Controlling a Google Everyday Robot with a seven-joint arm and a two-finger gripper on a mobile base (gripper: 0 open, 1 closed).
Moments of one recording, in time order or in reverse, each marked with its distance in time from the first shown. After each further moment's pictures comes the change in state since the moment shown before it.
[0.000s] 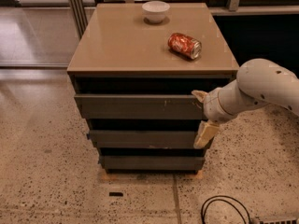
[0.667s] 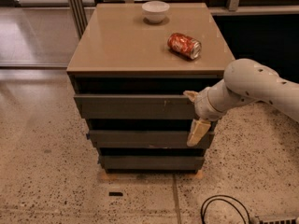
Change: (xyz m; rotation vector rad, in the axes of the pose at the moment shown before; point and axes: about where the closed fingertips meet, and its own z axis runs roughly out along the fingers) arm -0.004 -0.012 0.029 -0.033 -0.007 -0.030
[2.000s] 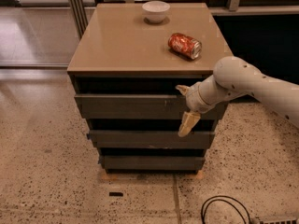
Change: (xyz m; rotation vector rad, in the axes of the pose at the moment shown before) arm -0.009 -0.041 0.041 0.006 -0.066 -0.026
